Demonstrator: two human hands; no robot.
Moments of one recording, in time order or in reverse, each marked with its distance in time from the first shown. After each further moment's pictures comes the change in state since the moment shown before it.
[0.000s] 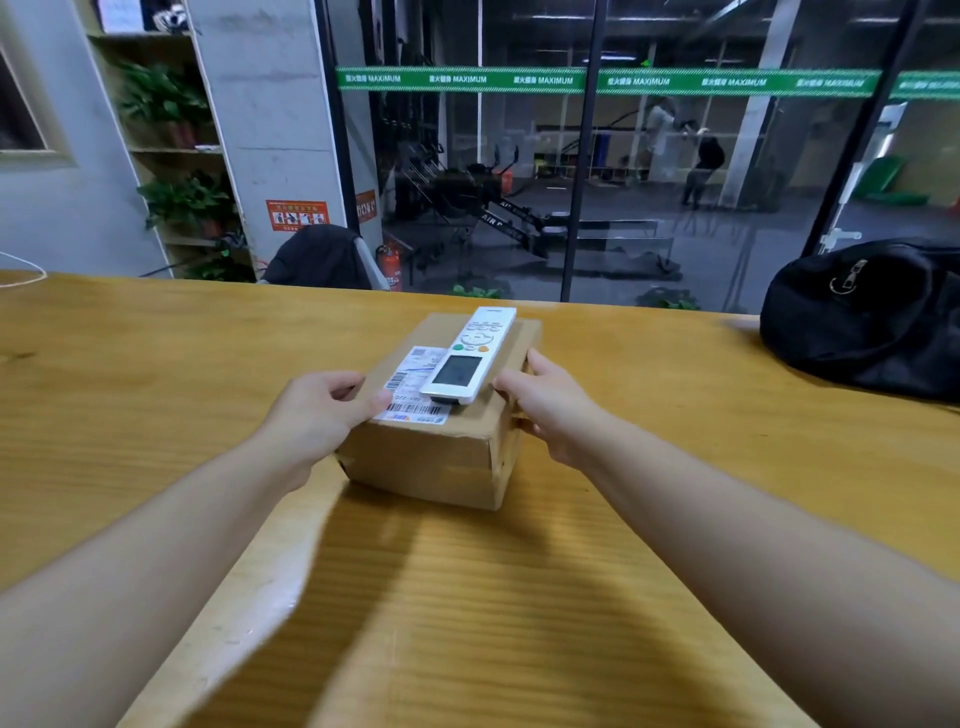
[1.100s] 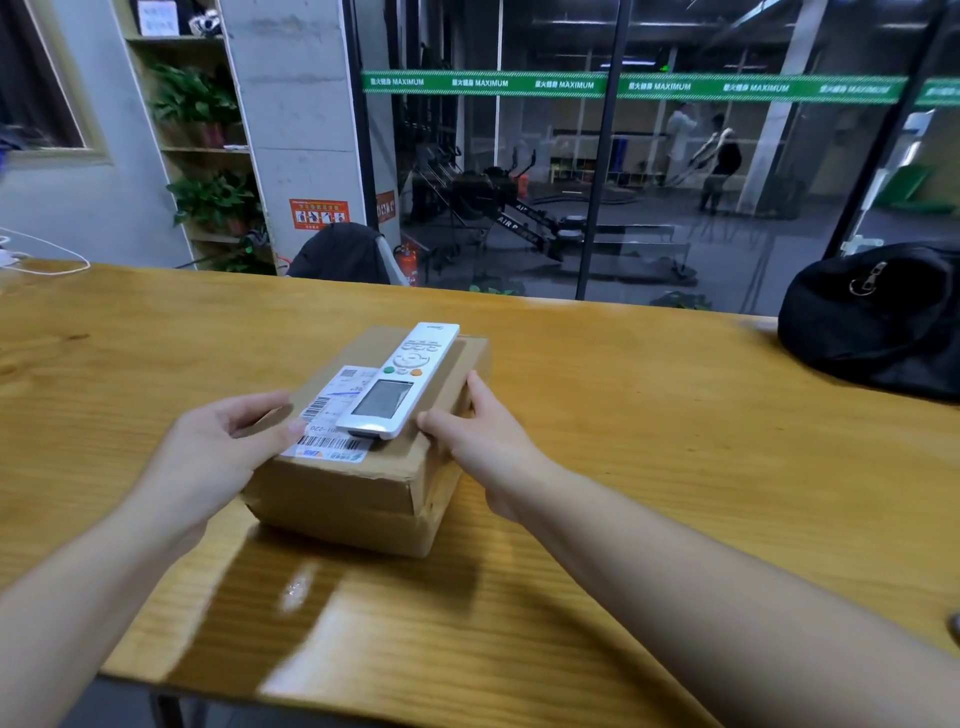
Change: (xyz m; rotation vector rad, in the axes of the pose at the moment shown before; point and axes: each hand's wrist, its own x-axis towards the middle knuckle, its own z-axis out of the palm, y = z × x) left_hand -0.068 -0.030 -0.086 -0.014 0.159 -0.023; right_hand -0.068 0.007 0.077 0.015 -0.177 -0.087
